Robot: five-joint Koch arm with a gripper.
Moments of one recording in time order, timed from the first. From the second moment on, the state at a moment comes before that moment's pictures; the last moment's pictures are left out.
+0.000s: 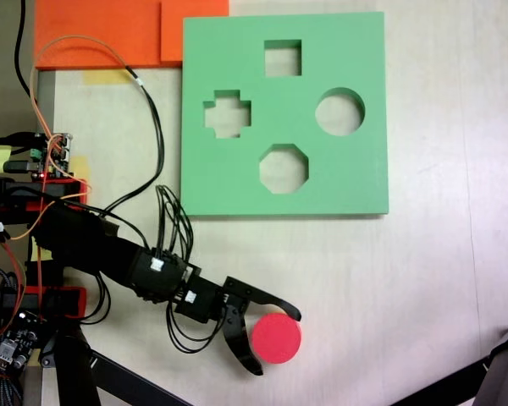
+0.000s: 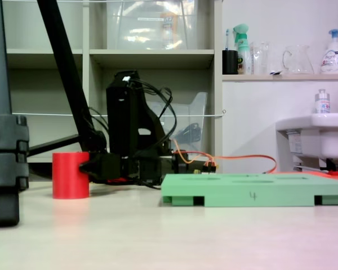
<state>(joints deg) 22.8 48.6 141.7 -93.4 91.4</state>
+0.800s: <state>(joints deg) 22.1 58.7 146.7 -84.8 91.5</state>
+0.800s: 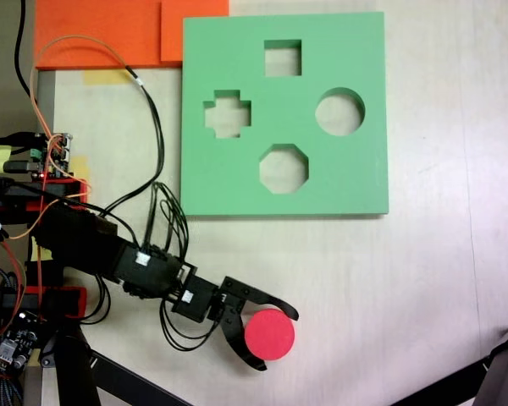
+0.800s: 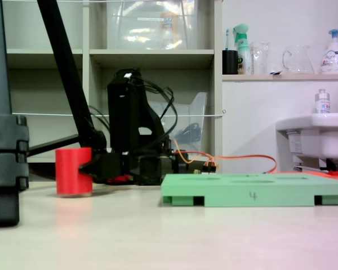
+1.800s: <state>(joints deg) -28.4 78.5 130.2 -47.6 88.6</state>
